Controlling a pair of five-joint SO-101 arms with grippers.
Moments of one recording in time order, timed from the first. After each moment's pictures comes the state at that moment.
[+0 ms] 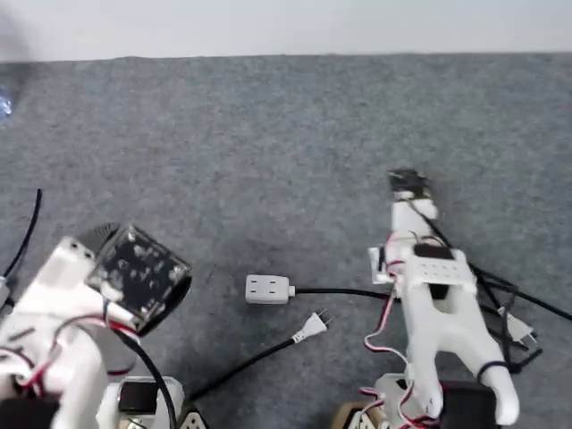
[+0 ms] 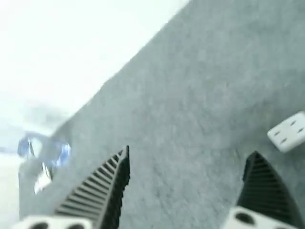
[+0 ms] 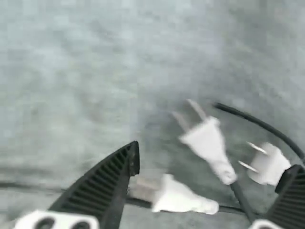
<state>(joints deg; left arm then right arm) -4.6 -66.3 17.0 96.8 -36.2 1.0 -19.3 54.0 43.7 11.6</state>
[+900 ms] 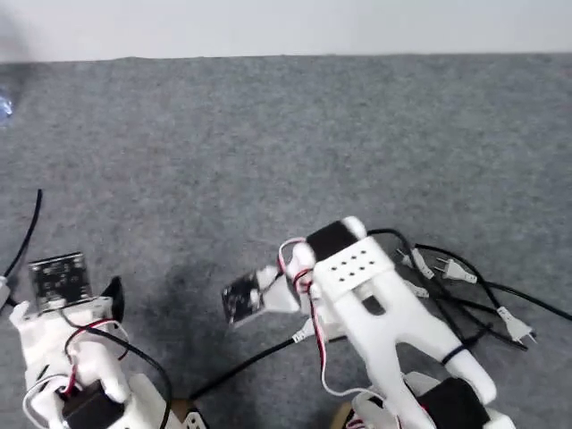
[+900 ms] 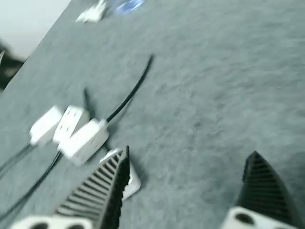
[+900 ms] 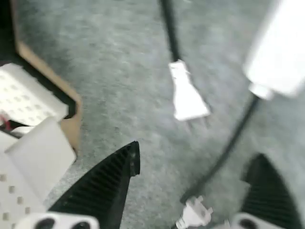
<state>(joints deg) -44.0 -103.0 79.2 72.9 -18.6 -35.3 -19.3 36.6 91.0 73.6</state>
